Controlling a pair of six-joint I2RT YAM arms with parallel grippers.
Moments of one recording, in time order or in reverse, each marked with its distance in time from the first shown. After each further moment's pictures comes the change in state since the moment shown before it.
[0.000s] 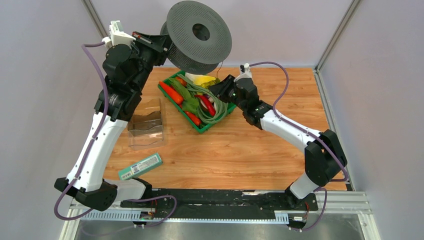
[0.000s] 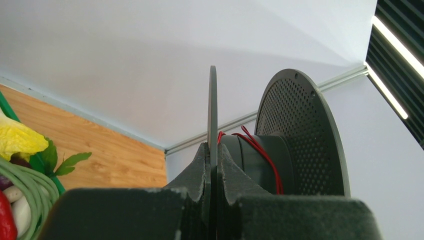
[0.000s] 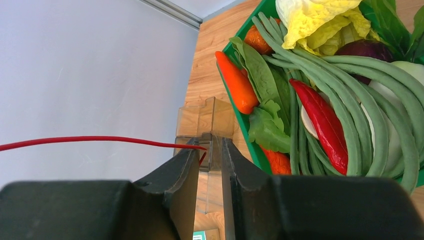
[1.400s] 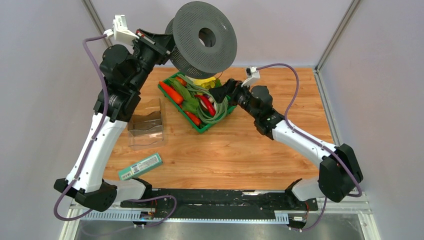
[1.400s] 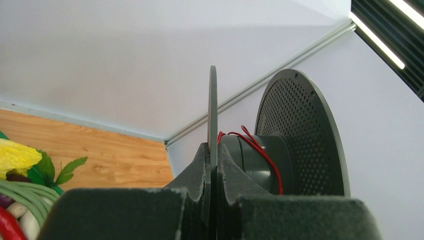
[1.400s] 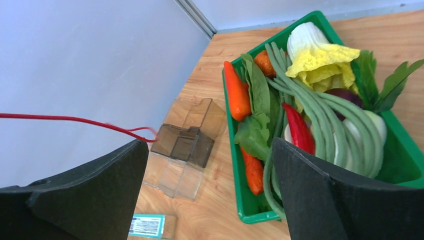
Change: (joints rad) left arm 0.000 -0.009 0.000 0.061 0.150 0.127; right arm -0.022 -0.204 -0.194 0.159 -0.097 -0.323
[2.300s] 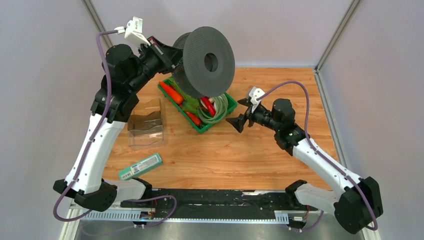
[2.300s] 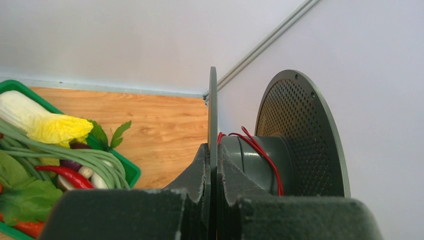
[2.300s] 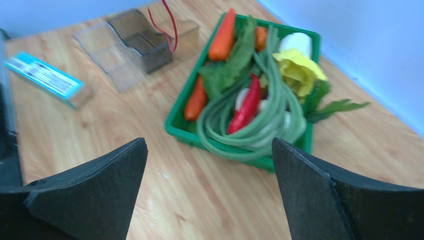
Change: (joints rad) left arm 0.000 0.004 0.036 -0.205 0.139 0.237; right arm -0.120 -0.318 -0.224 -0.212 -0.420 -0.803
